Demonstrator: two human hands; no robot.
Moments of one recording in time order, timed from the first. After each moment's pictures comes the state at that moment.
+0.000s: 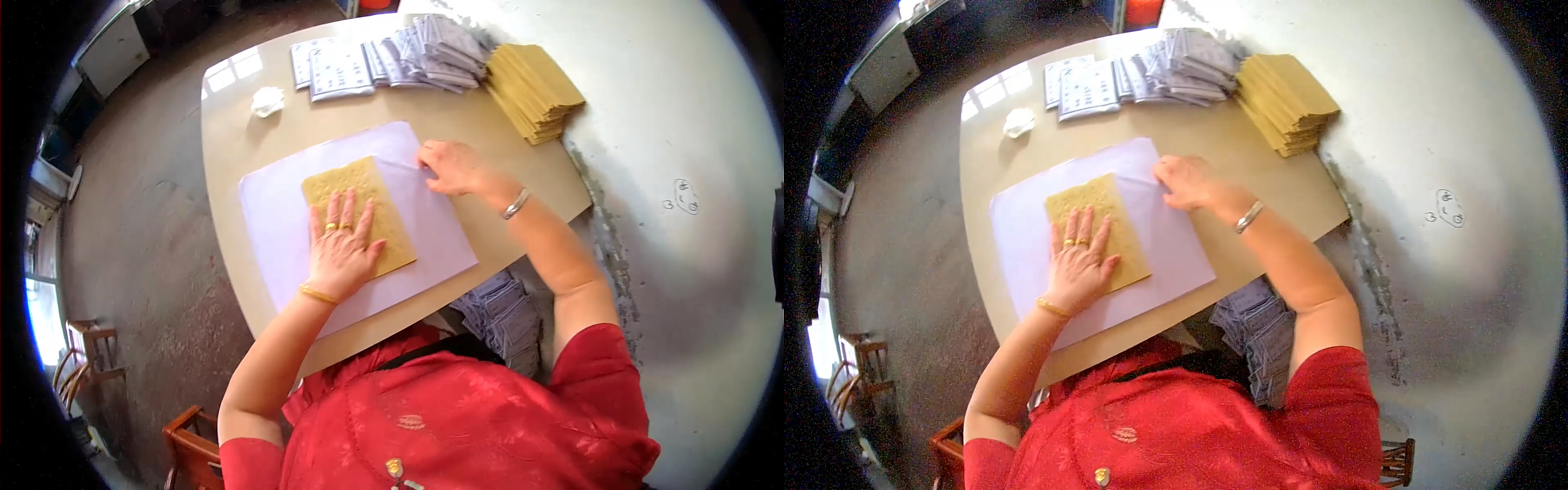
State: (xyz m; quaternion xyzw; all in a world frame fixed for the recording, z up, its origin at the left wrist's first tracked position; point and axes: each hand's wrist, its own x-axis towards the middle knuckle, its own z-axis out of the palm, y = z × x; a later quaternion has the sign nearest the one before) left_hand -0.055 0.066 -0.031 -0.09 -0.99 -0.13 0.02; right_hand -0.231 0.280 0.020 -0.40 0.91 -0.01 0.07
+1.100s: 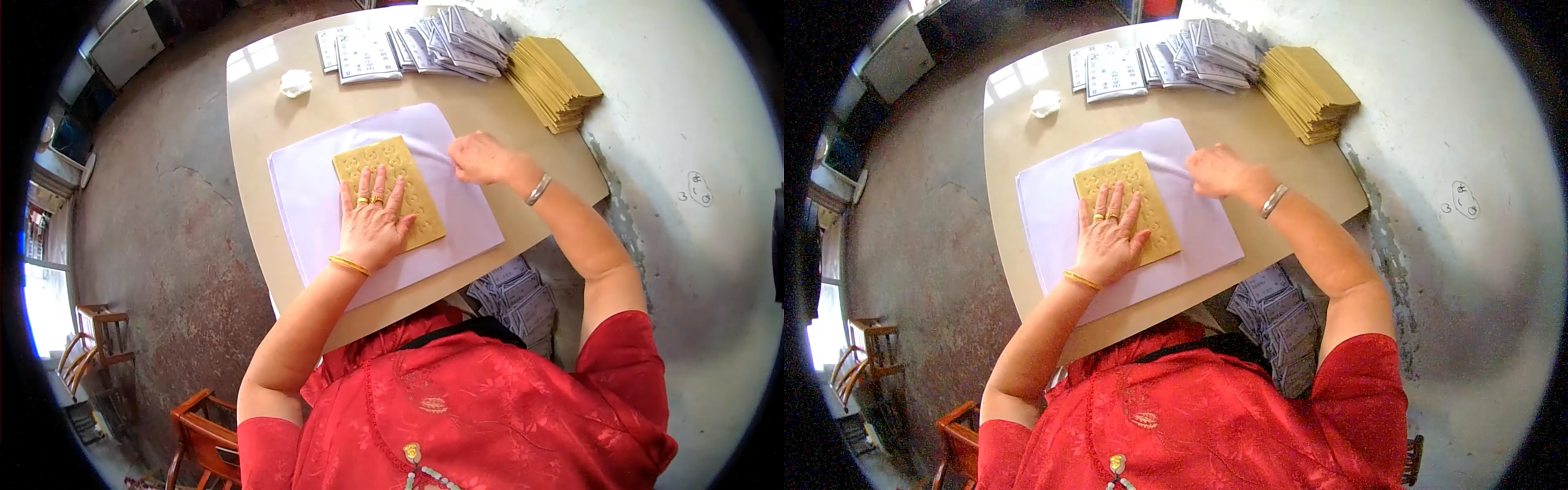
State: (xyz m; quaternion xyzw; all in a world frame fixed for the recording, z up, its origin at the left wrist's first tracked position) left_hand -0.057 0.066 -0.042 -0.09 -0.99 -0.13 0.03; right_hand -0.227 0.278 0.009 -0.40 0.90 0.11 0.11
